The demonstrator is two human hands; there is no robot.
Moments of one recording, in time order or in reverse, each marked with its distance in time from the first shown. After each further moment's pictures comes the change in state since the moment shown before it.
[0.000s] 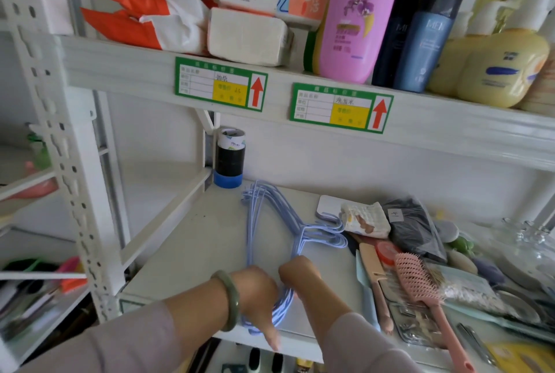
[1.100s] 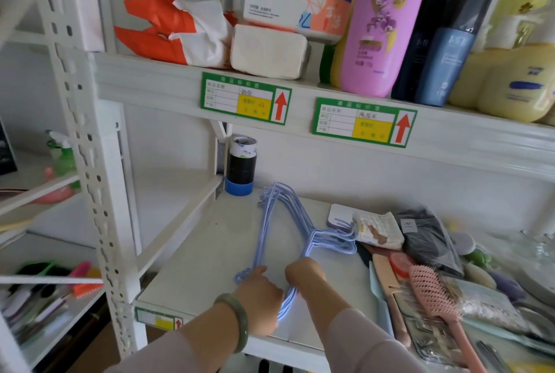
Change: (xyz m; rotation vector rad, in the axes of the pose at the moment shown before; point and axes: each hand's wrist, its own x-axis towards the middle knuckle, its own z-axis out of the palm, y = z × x) left_hand 0.025 -0.022 0.042 0.121 0.361 -0.081; right_hand 0.012 -0.021 0.005 -0.009 0.003 0.047
